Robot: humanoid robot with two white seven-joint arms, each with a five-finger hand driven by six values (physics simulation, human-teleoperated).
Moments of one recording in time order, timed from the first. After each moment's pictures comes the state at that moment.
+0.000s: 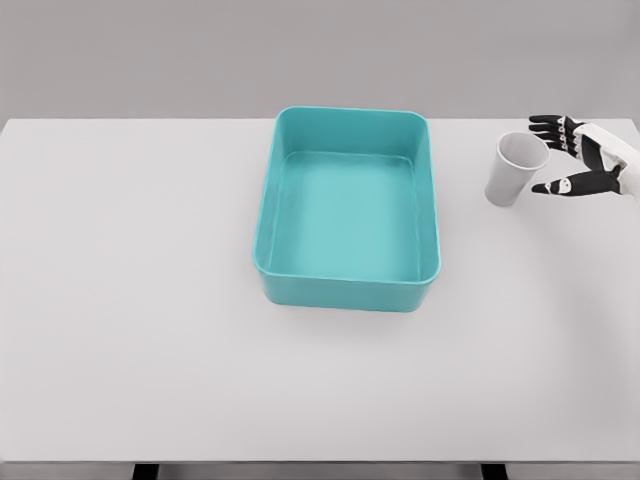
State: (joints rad) left arm -0.02 0.00 -0.14 -0.05 0.15 -0.01 0.14; right arm -0.63 -0.65 0.35 -0.83 -0.32 -0.28 0.61
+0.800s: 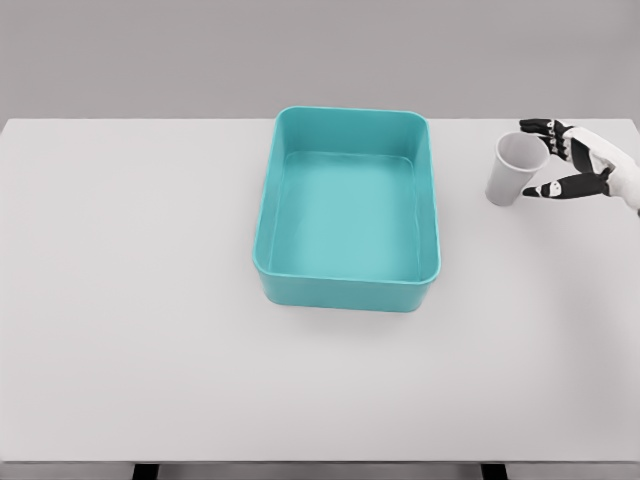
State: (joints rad) left arm -0.02 0.00 -0.14 -0.05 0.15 -0.01 0.14; right arm -0.63 -0.63 0.36 -0.83 -0.32 -0.28 0.61
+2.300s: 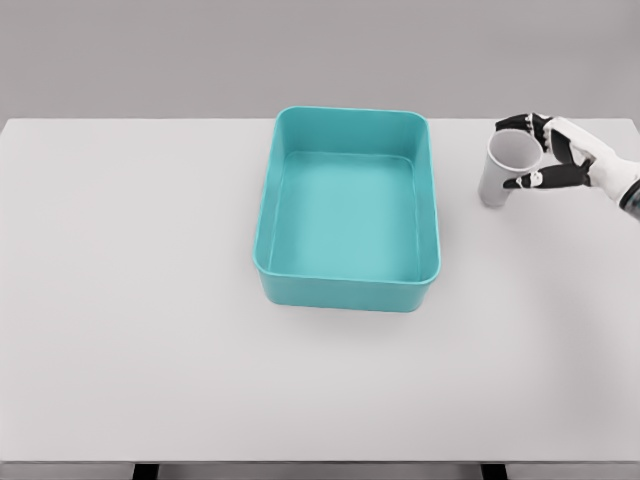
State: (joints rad) left arm -0.02 0.00 -0.14 -0.05 0.15 -0.01 0.14; right arm -0.65 -0.61 0.39 -0.86 -0.32 -0.32 0.61
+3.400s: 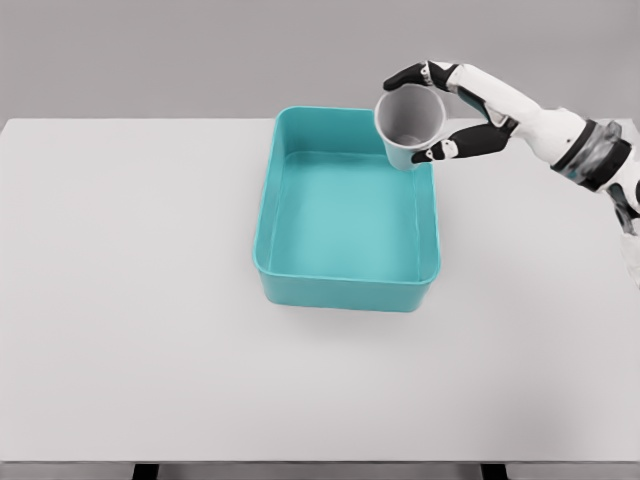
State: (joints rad) left arm -0.02 0.00 -0.14 -0.05 0.15 -0.01 0.14; right arm -0.62 -0.54 0.38 -1.39 -0.24 -0.38 0.61
